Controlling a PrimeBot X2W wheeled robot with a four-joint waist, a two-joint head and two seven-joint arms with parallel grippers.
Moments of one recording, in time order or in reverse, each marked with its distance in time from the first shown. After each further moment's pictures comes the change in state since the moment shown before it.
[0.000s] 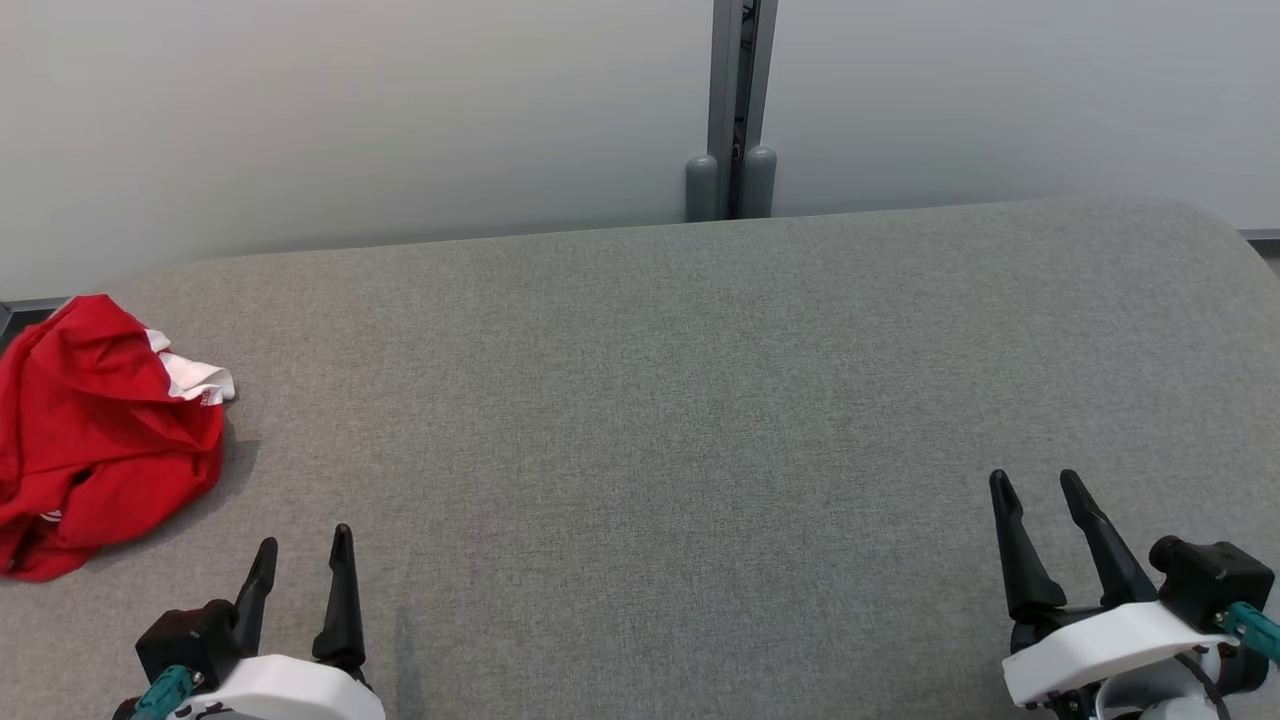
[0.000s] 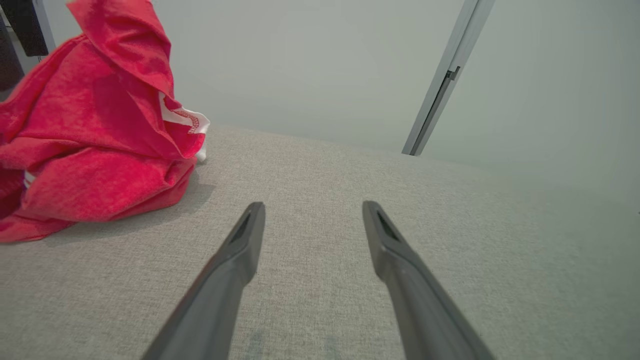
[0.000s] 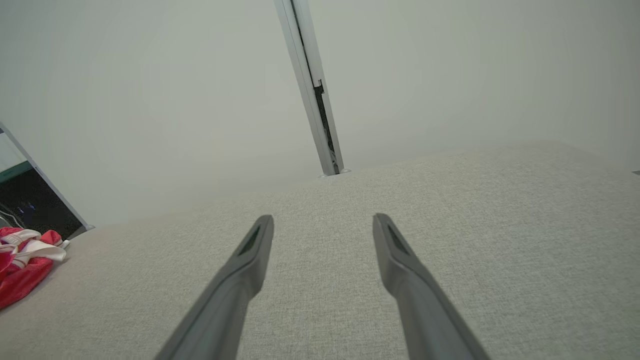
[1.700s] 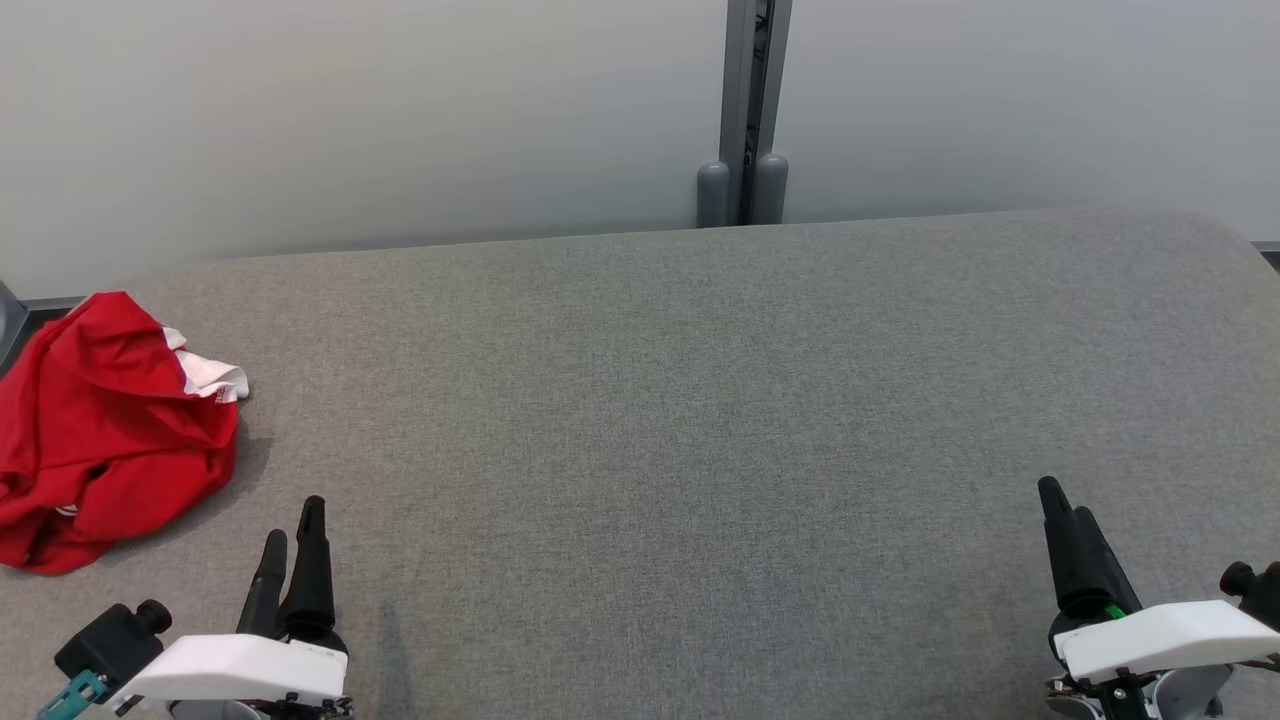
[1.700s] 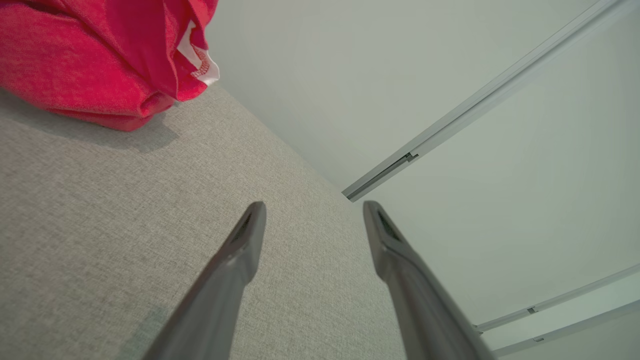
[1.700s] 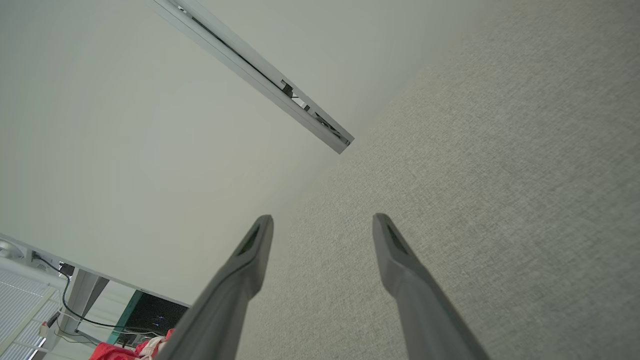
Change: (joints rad) left arm -0.024 -0.007 0.020 -0.027 -0.619 -0.072 0.136; right arm 0.004 0.017 -0.059 0.028 0.602 0.000 0.137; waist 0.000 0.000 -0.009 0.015
